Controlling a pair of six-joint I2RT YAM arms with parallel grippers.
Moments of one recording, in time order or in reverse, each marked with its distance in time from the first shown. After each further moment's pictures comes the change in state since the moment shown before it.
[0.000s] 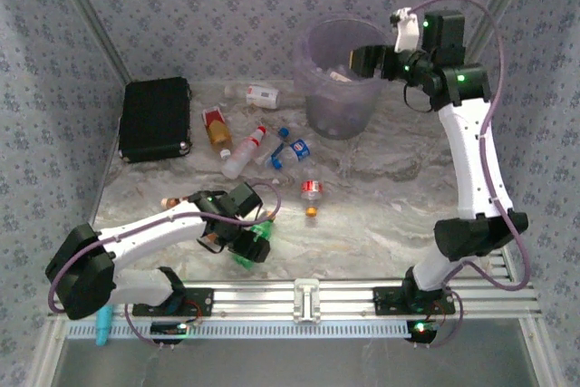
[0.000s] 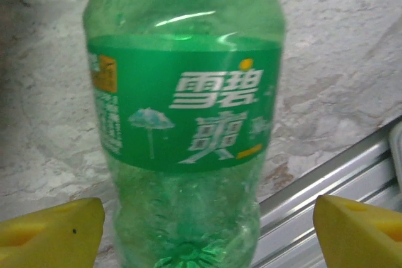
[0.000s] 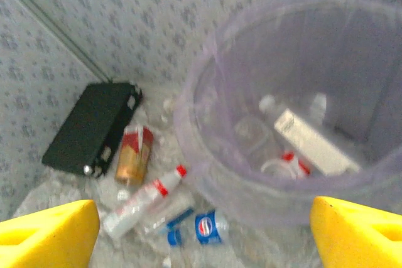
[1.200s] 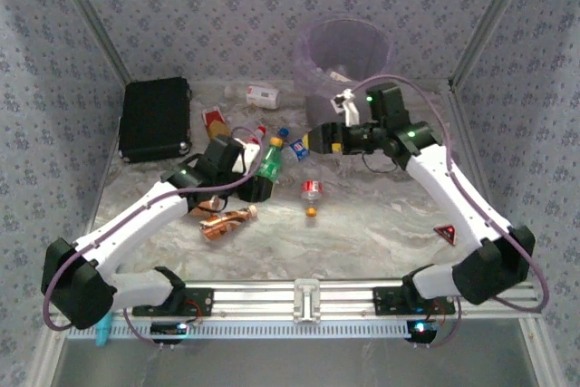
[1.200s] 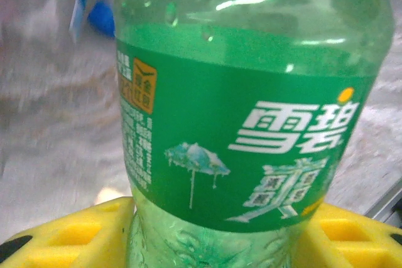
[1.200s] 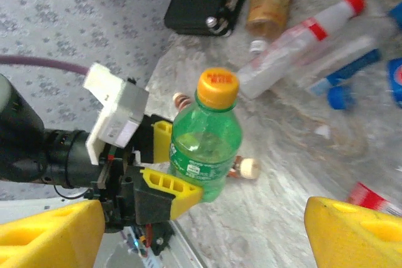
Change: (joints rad) left arm 0.227 -0.047 0.245 0.259 0.037 0.087; right arm 0.279 -0.212 -0.661 0.275 -0.316 0.241
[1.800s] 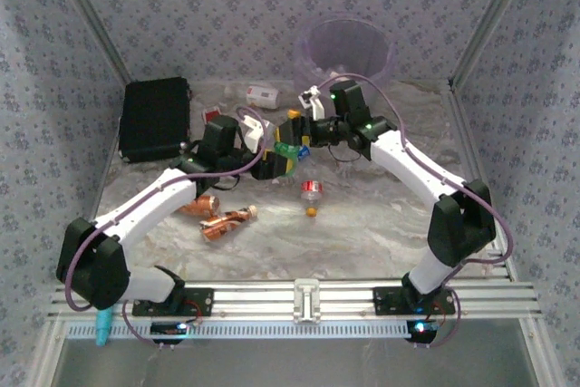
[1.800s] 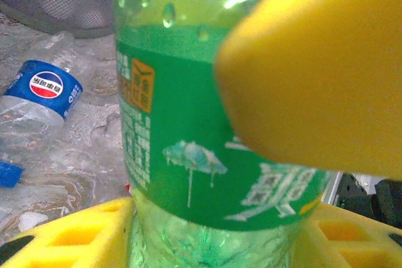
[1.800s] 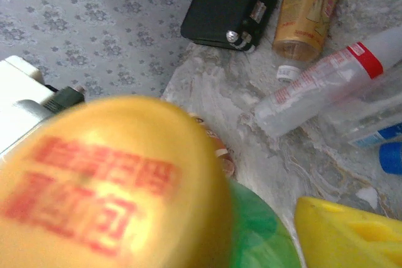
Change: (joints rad) left arm 0.083 0.132 0.009 0.397 0.336 0.016; right arm 0.072 0.243 0.032 0.312 -0.029 0.096
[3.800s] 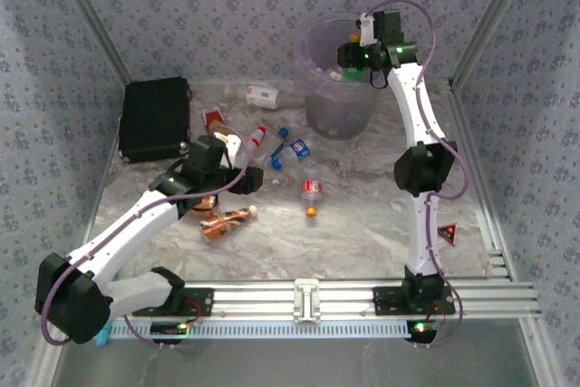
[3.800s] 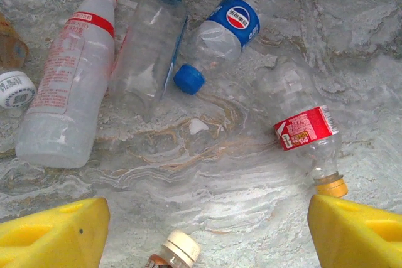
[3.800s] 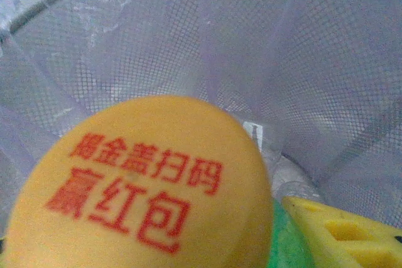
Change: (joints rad) left arm 0.002 -0.213 -0.126 -0.260 -0.477 0.006; right arm -0.343 0.712 1.239 -0.603 0.552 -0.402
